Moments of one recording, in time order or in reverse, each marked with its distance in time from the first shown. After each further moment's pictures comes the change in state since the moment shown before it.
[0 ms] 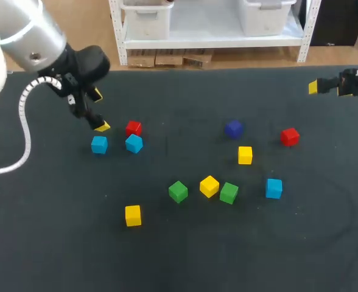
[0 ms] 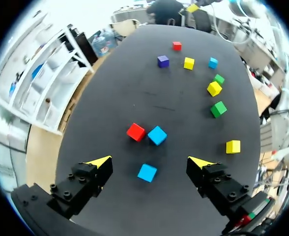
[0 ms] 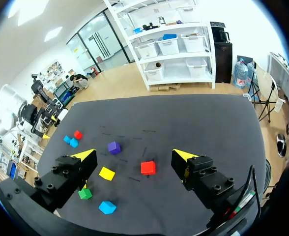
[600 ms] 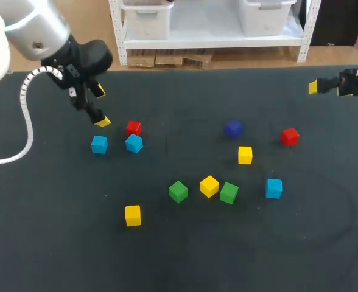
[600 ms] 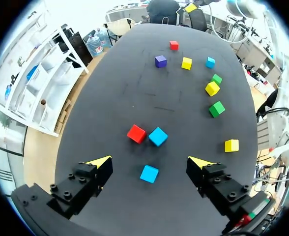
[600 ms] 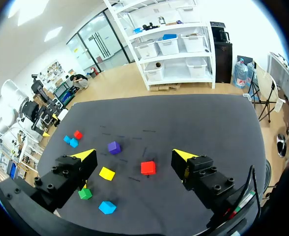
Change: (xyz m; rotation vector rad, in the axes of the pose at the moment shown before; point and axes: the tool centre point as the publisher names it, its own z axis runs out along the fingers) left arm -0.003 0.007 0.001 0.039 0.012 0.010; right arm 0.000 0.000 0.000 0.000 0.000 0.000
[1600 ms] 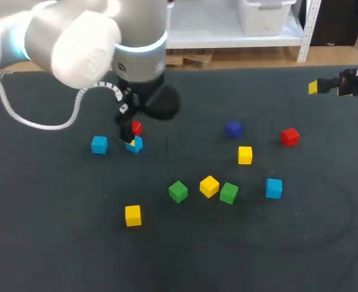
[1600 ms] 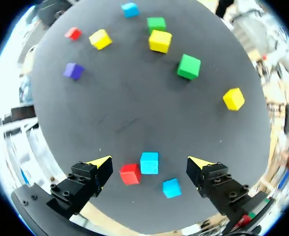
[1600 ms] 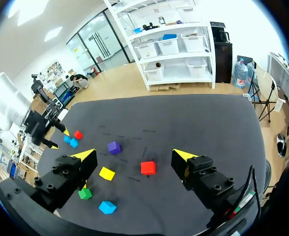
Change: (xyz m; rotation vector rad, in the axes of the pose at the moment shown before) left arm -0.059 -0.036 0.066 0.086 0.411 0.852; right arm 0.000 0.000 0.000 0.000 0.000 0.000
